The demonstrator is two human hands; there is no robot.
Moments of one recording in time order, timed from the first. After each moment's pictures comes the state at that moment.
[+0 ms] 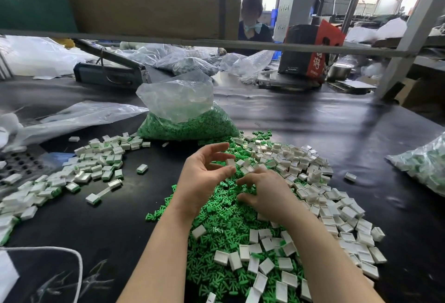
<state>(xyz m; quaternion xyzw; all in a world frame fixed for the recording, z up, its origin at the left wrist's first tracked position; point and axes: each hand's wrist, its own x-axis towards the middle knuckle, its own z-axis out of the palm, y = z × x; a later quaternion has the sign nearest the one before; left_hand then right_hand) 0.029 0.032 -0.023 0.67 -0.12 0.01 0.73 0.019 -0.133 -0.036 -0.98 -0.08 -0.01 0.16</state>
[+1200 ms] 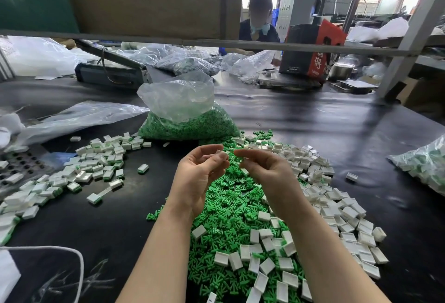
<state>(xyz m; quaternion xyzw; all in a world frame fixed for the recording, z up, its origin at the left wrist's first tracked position) 0.026 0.032 -0.016 0.53 -0.02 -0.02 0.85 0.007 -0.125 -0.015 -0.70 -0.09 -0.08 0.71</state>
